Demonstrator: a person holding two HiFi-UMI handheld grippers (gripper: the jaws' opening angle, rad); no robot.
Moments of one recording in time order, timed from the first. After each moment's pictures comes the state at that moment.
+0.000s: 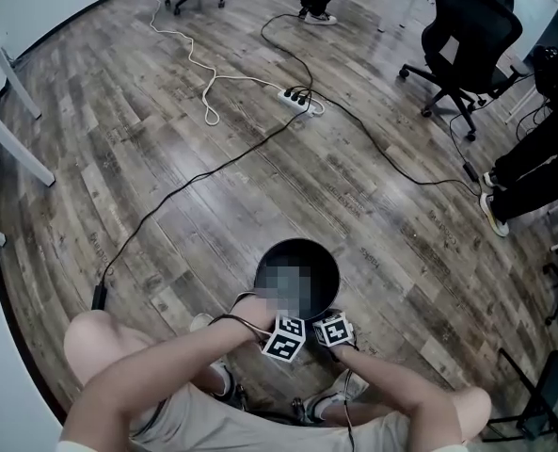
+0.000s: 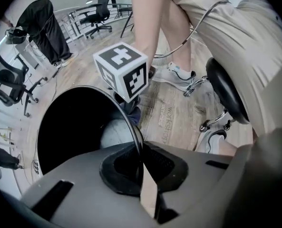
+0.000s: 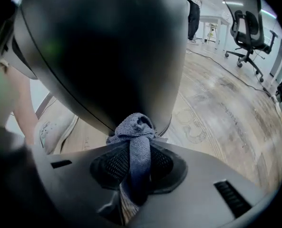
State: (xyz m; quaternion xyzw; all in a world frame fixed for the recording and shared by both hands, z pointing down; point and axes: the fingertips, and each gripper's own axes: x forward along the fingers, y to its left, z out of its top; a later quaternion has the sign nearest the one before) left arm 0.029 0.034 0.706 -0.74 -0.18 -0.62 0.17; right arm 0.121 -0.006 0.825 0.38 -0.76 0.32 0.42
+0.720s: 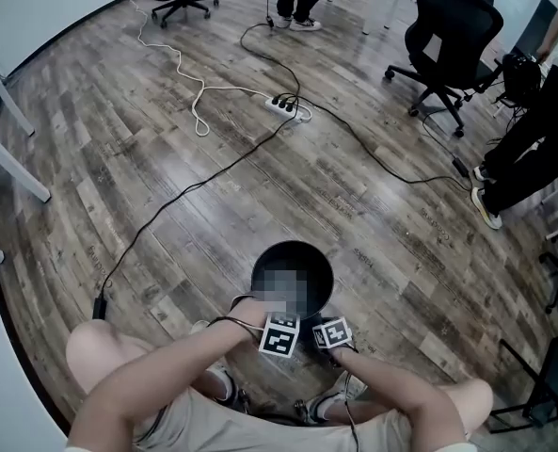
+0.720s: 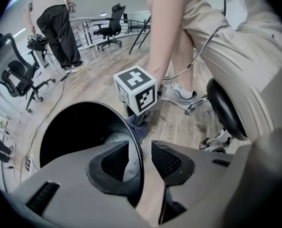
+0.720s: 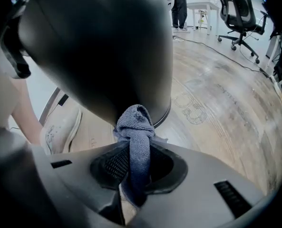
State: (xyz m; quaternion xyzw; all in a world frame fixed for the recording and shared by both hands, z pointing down) left arm 0.051 0.040 0.681 -0.80 -0.17 -0.56 0.12; right arm 0.129 0.023 0.825 0.38 -0.73 0.39 0.42
